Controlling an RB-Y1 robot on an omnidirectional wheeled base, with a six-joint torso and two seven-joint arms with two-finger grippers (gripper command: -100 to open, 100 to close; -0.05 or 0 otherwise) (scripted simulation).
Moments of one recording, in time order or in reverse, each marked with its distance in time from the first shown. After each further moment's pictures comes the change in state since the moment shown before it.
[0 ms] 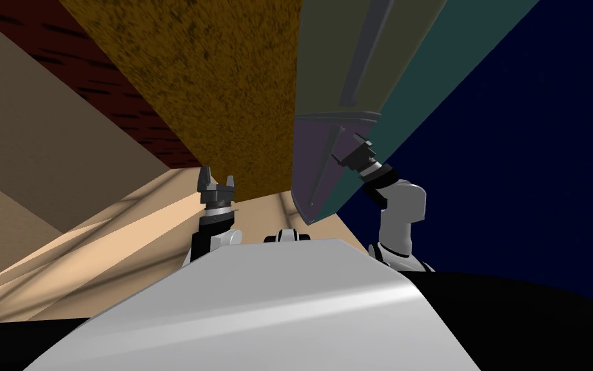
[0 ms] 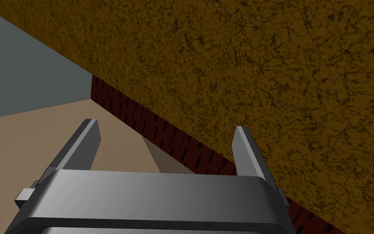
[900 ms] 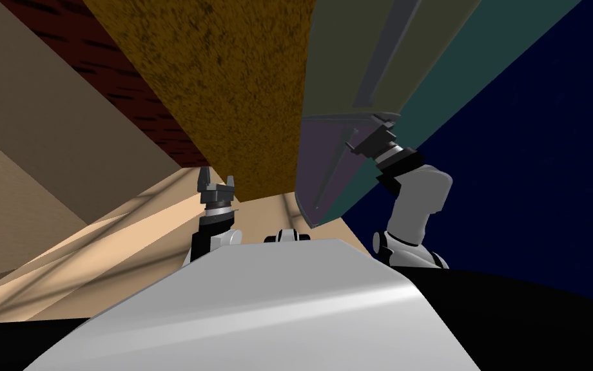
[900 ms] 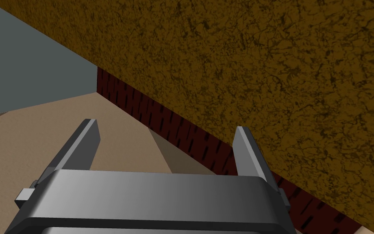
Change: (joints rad) left arm 0.000 0.000 0.000 0.000 0.000 0.000 0.000; right arm -0.134 -0.110 -0.095 0.059 0.237 -0.040 0.007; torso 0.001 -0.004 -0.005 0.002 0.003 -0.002
